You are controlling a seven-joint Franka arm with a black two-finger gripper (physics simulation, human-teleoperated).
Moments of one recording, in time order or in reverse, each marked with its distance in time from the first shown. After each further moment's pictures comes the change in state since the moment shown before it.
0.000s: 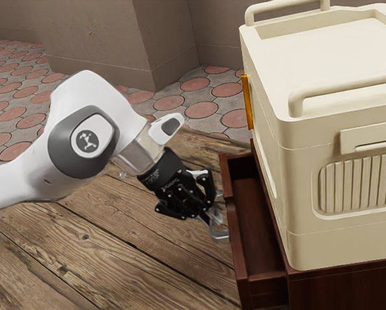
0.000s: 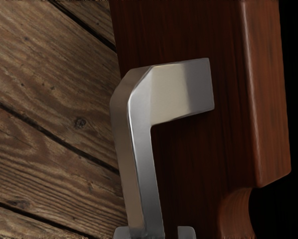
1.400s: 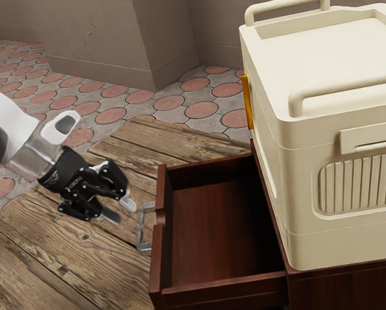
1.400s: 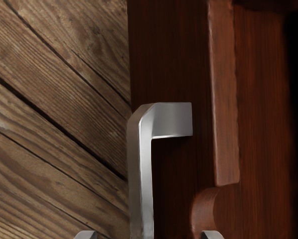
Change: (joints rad) arm 0.088 -0.358 0.176 -0.198 0.081 -0.096 0.014
